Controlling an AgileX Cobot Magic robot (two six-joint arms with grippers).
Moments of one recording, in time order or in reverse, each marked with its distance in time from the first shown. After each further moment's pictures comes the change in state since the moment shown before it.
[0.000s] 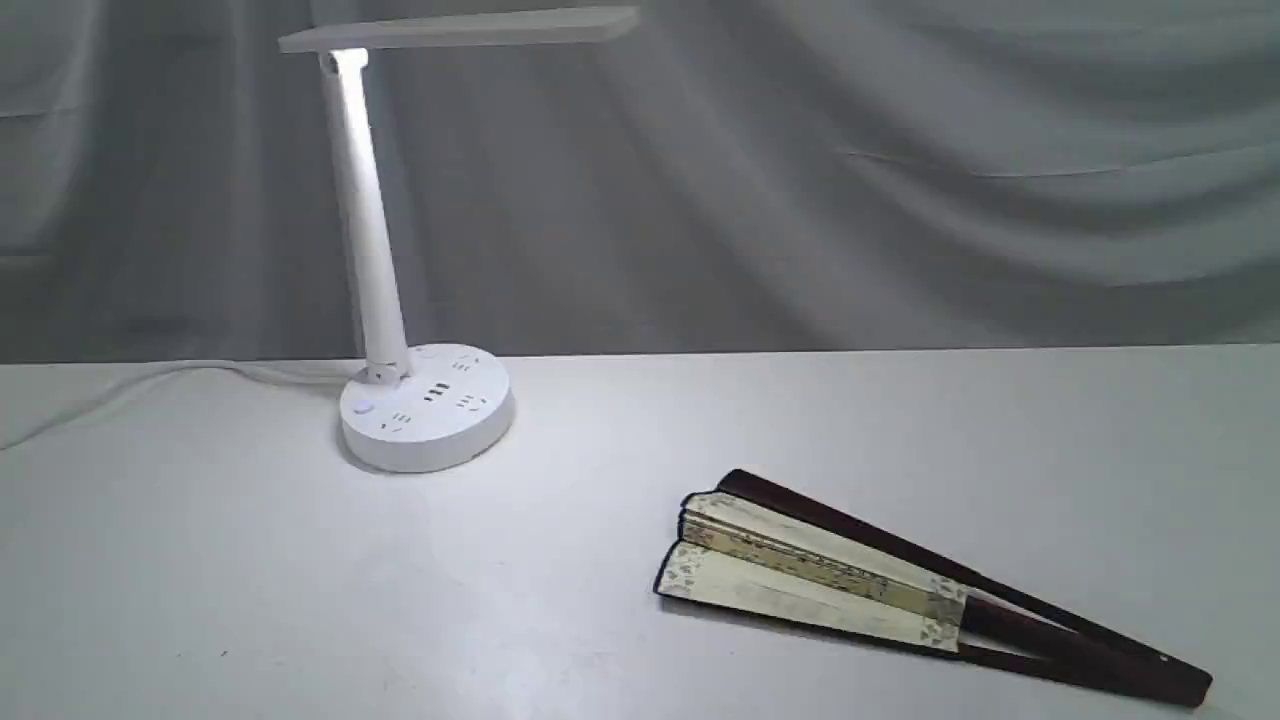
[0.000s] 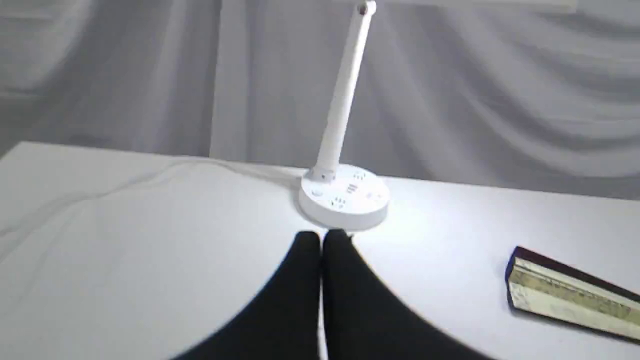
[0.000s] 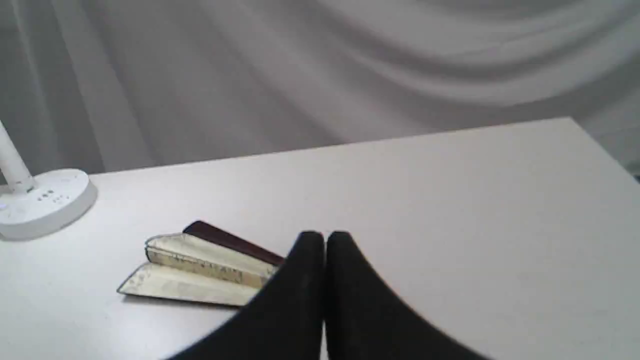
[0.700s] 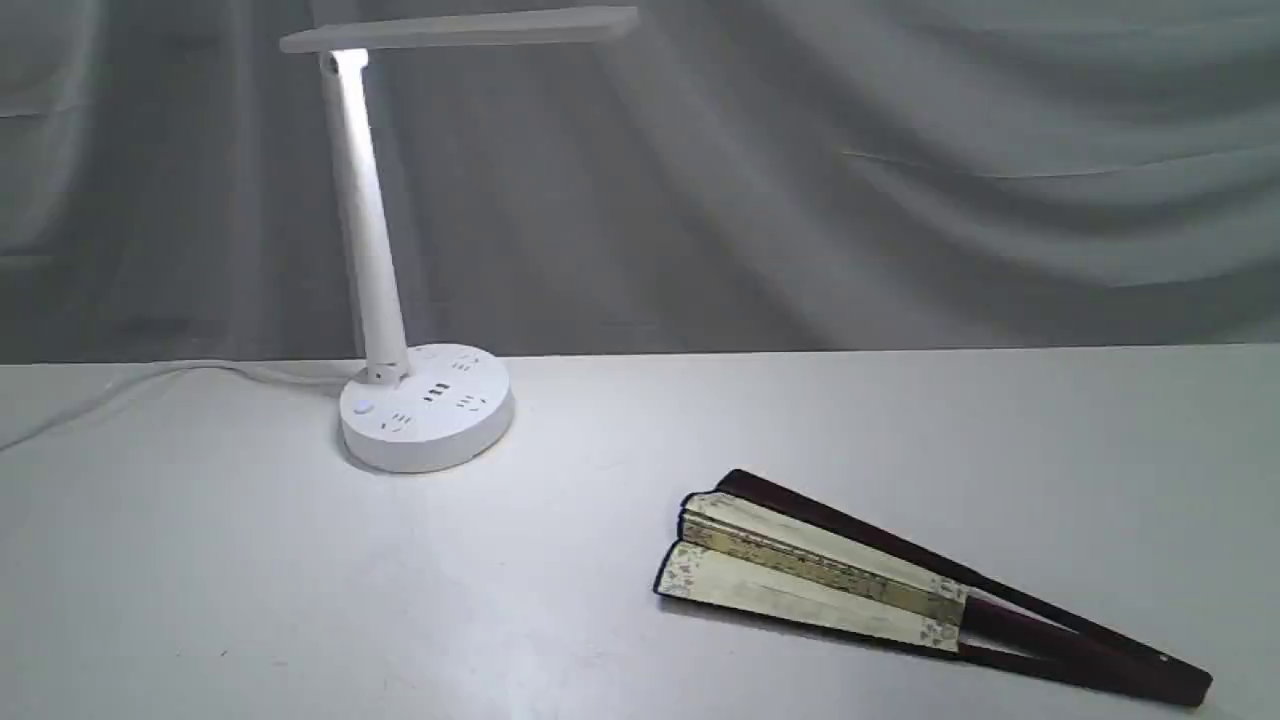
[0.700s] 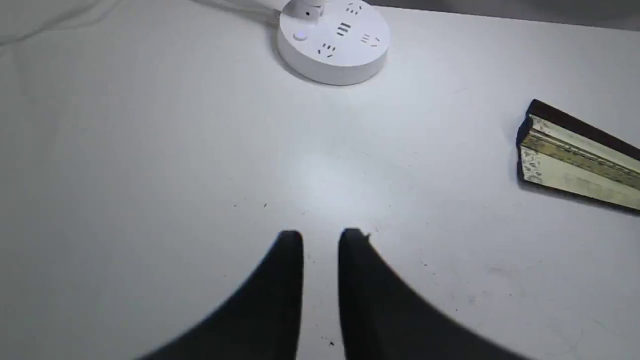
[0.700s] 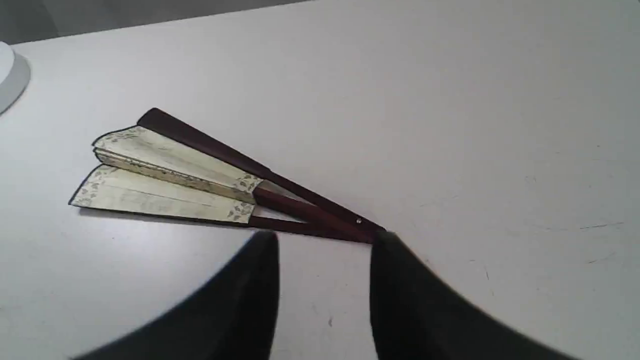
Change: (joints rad) left arm 0.000 0.565 -0.116 -0.117 -0.020 0.118; right arm 0.000 0.552 -0.167 0.005 -0.015 -0.027
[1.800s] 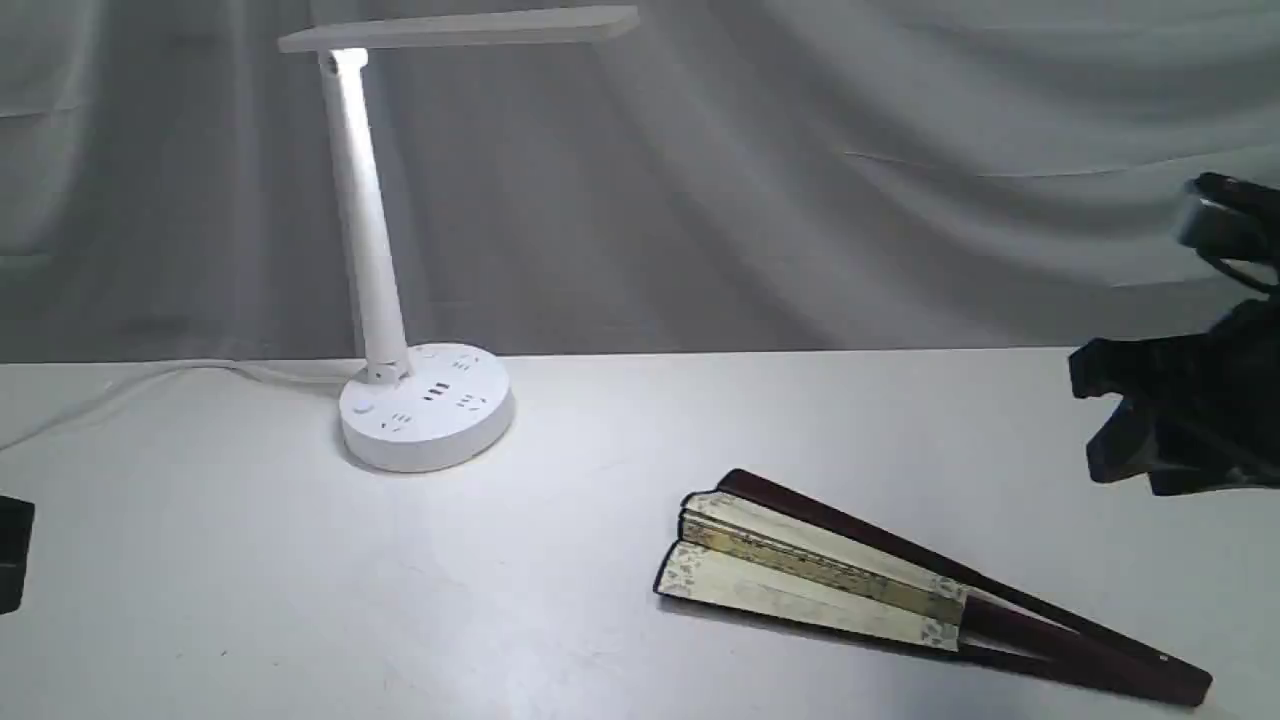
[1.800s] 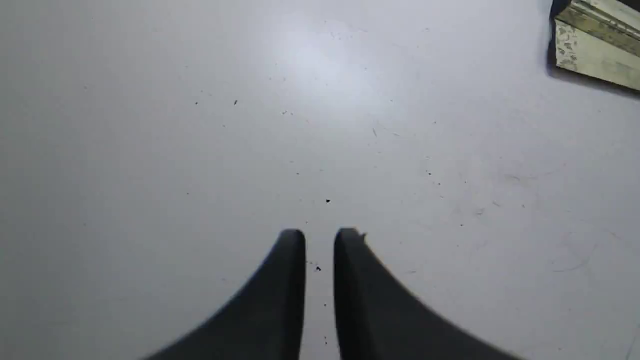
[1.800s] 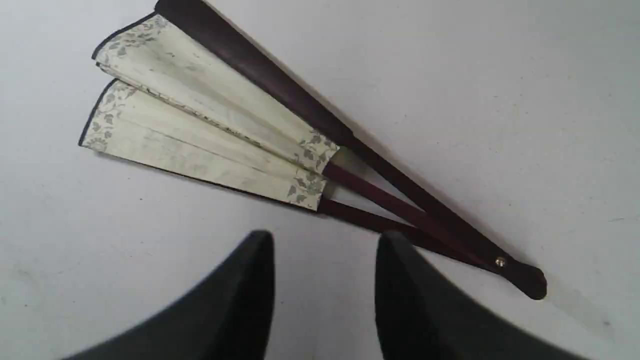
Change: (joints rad) left arm -0.003 0.368 -0.070 -0.082 0.046 0.083; right arm 0.000 0.859 -0.360 0.341 -0.002 -0.298
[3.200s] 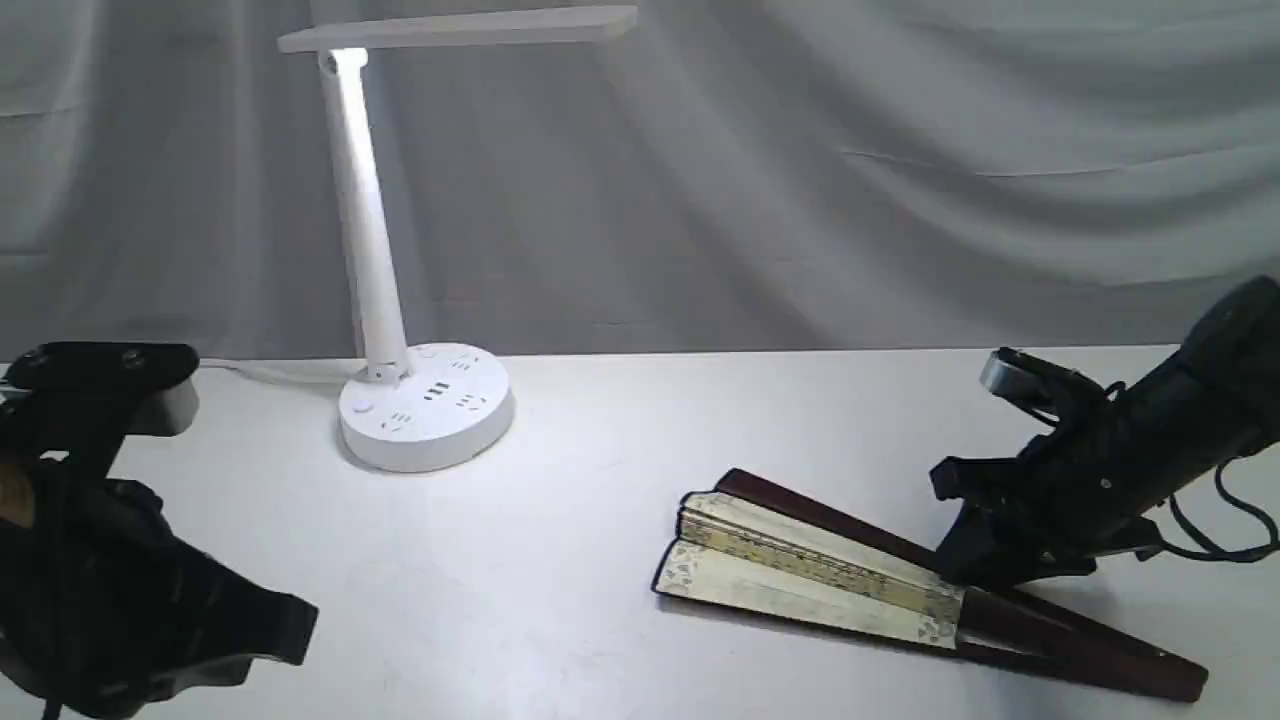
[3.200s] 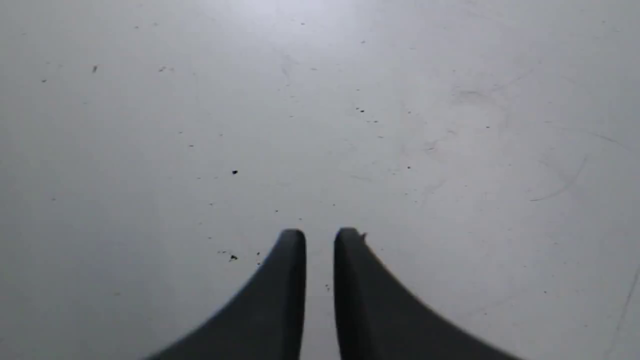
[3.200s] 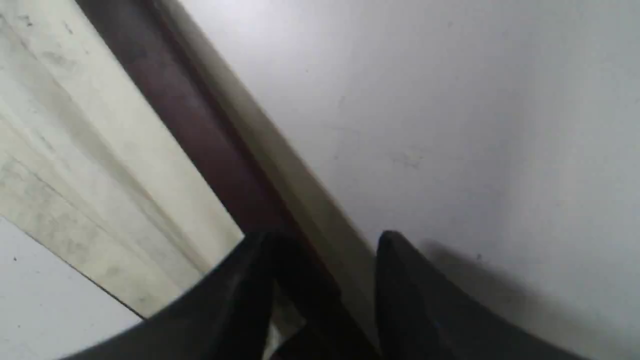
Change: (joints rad) left arm -0.385 0.247 -0.045 0.234 -0.075 -0.275; right arm -0.002 0.638 -0.341 0.249 0.063 -0.337
